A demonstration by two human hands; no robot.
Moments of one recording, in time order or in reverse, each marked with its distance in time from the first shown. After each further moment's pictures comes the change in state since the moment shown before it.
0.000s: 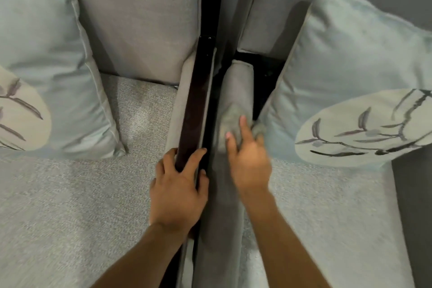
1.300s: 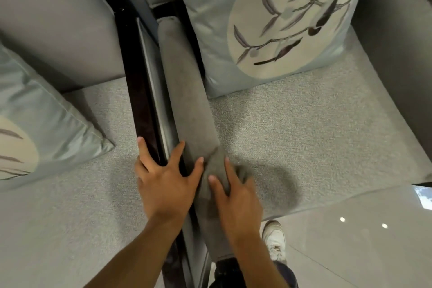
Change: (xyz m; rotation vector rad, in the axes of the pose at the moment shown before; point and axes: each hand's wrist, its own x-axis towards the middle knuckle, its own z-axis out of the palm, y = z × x) left_hand -0.092 0.001 0.021 0.341 0.049 0.128; right_hand -0.218 0.086 0.039 0.390 -0.115 0.305
